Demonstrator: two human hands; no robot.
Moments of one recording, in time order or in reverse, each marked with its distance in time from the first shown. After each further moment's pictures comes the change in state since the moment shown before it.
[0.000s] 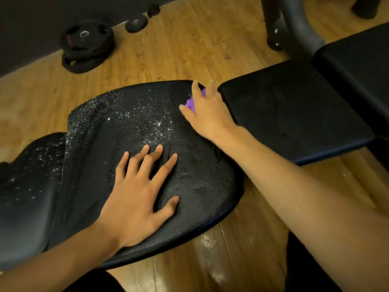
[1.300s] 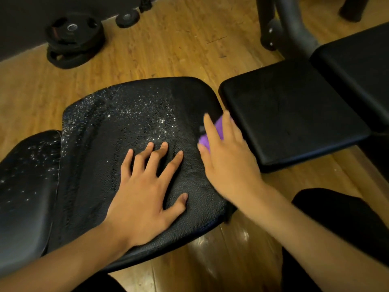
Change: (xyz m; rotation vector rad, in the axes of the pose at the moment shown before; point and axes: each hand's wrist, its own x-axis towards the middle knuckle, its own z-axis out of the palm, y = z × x) left_hand -0.001 0.000 0.000 -0.006 -0.020 -0.006; right_hand -0.117 -0.006 0.009 -0.061 0.035 0.030
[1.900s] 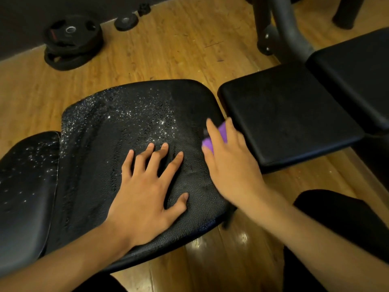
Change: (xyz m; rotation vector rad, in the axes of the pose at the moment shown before) left_hand 0.001 0.000 0.002 0.004 0.012 0.000; right_hand -0.007 -0.001 -0.004 0.011 -0.034 0.033
